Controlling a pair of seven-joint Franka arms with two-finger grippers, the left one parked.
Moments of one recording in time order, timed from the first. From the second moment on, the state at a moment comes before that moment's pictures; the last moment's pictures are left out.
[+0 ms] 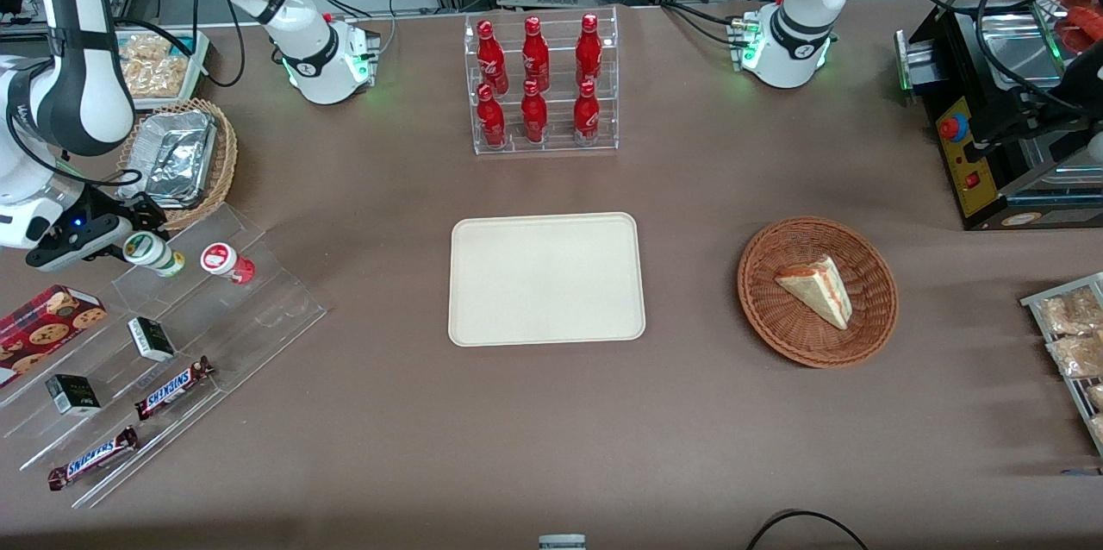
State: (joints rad) arm -0.10 -0.05 -0.25 -2.27 0.02 2.28 -0.90
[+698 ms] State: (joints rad) arm -0.09 -0.05 -0.25 -2.13 0.02 2.10 -0.89
